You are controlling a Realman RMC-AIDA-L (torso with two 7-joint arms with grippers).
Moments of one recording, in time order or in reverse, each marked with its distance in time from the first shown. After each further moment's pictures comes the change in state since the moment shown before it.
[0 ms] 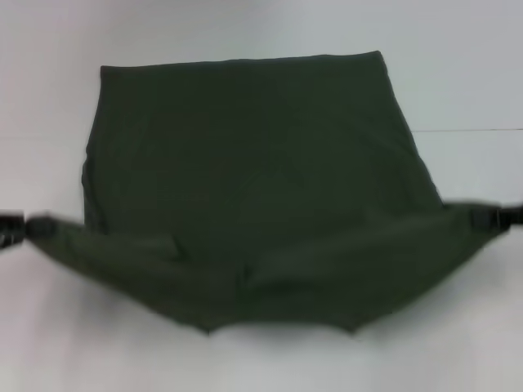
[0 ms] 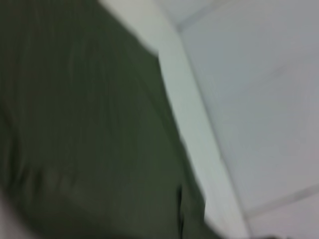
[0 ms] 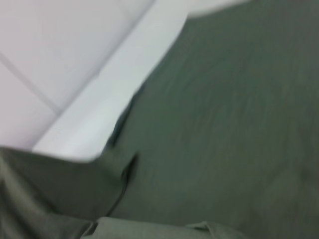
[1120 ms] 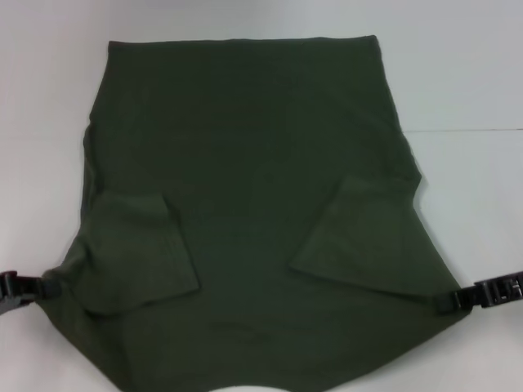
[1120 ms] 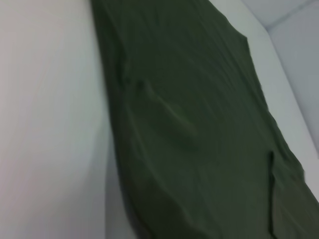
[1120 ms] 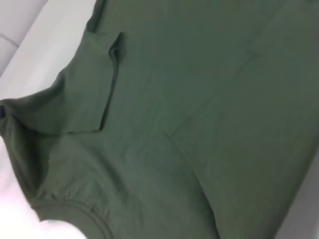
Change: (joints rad) left arm 0.045 -0.063 0.099 -0.041 0.087 -0.284 0.066; right arm 0.010 0.048 -0.297 0.051 -0.015 0.112 0.167
